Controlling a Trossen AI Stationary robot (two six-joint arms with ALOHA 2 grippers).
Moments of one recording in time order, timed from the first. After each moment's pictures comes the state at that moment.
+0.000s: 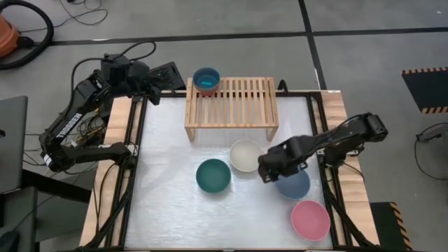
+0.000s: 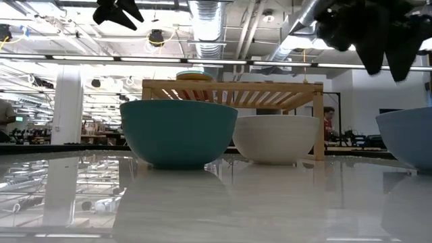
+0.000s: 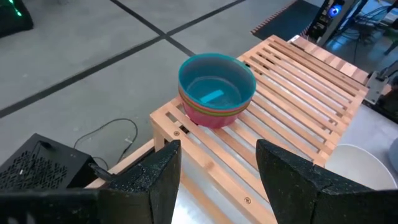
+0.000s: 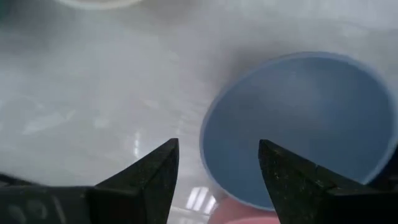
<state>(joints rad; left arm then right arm) 0.81 1.00 1.37 -0.87 0.07 -0.09 0.26 1.48 1.21 -1.19 -0.14 1.49</state>
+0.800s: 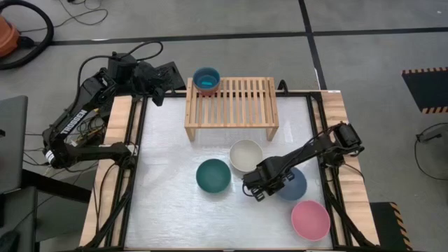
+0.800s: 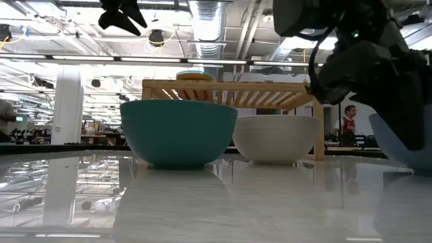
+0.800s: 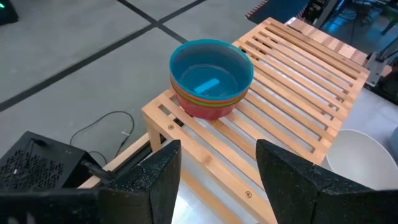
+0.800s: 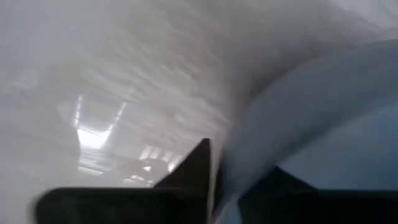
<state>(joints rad) 0.81 1.05 1.37 -0.88 0.10 -0.05 0.32 1.83 1.21 -1.05 -0.26 1.33</state>
